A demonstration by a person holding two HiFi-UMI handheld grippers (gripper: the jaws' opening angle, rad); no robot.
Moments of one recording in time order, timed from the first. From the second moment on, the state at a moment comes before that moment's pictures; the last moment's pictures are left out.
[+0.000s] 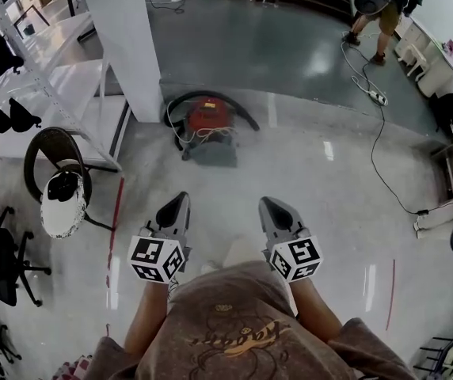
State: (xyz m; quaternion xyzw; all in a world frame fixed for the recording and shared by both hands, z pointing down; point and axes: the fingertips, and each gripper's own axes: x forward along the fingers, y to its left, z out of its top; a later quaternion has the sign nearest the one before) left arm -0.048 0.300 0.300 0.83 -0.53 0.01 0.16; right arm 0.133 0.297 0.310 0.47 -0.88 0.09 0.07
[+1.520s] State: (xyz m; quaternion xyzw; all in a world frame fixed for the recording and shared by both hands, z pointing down) left arm -0.055 0.012 0.292 0.83 -0.53 0.00 0.18; right arm 0.115 0.006 0.321 0.42 -0.89 0.13 0.08
